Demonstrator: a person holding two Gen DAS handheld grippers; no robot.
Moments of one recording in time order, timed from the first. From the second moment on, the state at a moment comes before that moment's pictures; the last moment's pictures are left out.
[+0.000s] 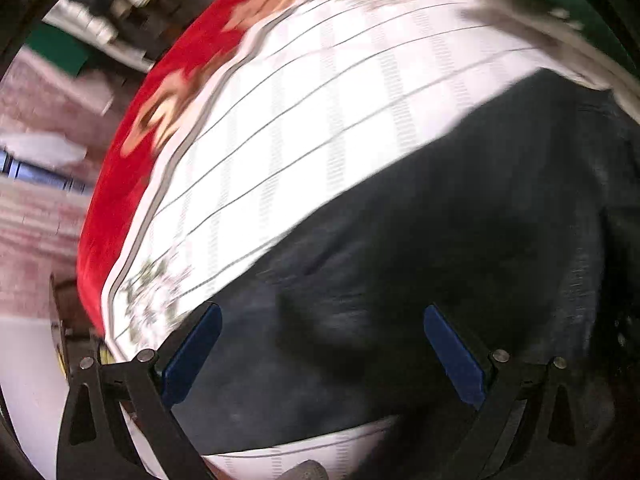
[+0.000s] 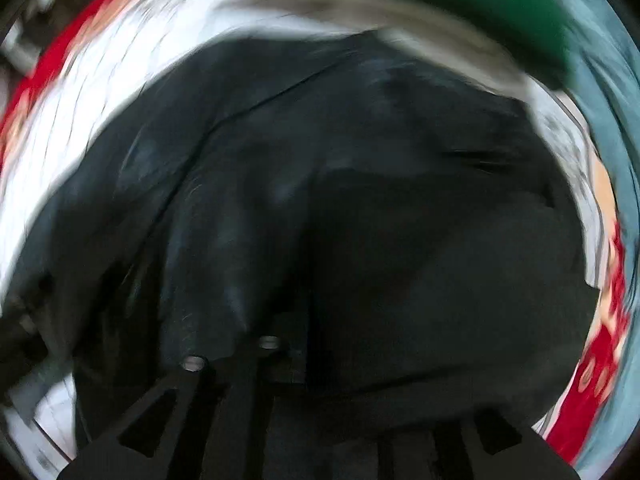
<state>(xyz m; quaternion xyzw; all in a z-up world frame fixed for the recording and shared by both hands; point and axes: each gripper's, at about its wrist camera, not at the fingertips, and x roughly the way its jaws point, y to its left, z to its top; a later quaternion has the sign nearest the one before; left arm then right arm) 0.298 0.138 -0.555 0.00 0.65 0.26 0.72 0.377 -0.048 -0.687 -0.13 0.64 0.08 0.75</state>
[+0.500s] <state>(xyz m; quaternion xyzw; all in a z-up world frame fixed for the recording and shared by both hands) 0.274 0.176 -0.552 -0.04 0.66 0.26 0.70 0.362 -0.105 -0.637 0.06 0.61 0.04 0.79</state>
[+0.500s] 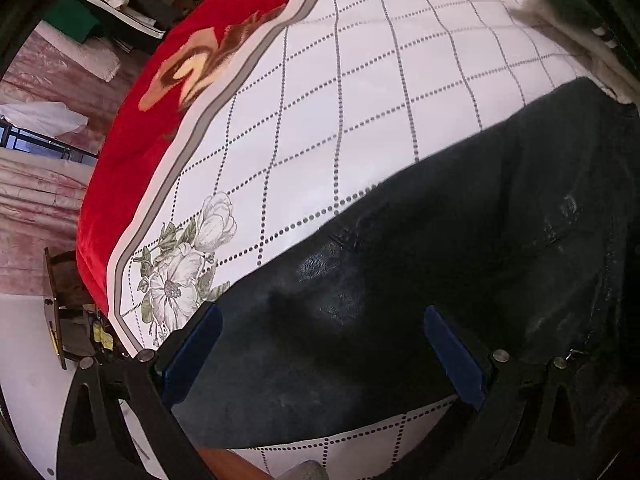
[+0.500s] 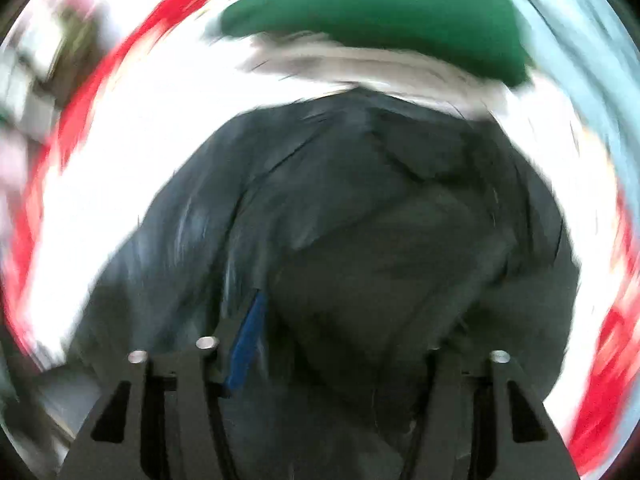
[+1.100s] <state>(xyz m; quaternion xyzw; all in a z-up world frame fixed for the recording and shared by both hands) 0.236 0.232 -0.532 -0.07 0.64 0.31 0.70 0.282 0.037 -0.689 -0.20 0.62 0.16 0.74</state>
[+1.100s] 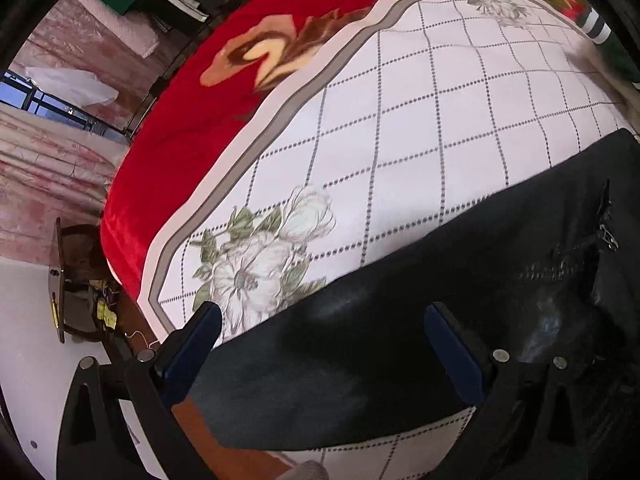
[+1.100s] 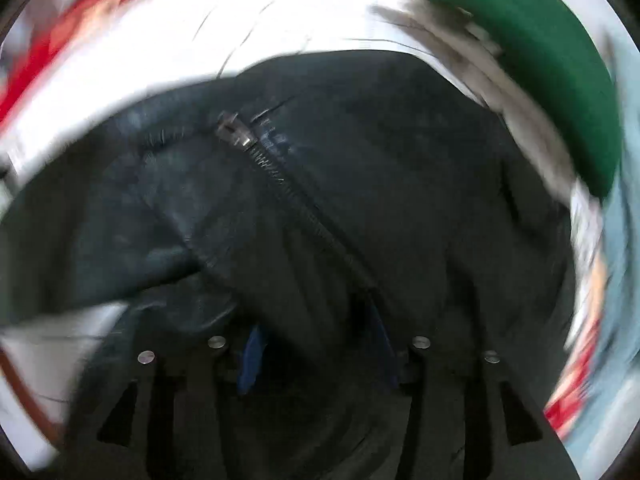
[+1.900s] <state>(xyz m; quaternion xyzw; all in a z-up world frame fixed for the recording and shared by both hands) 0.248 0.110 -0.536 -0.11 0.63 0.31 0.71 0.236 -0.218 -0.720 0.07 0.69 -0.08 0.72</state>
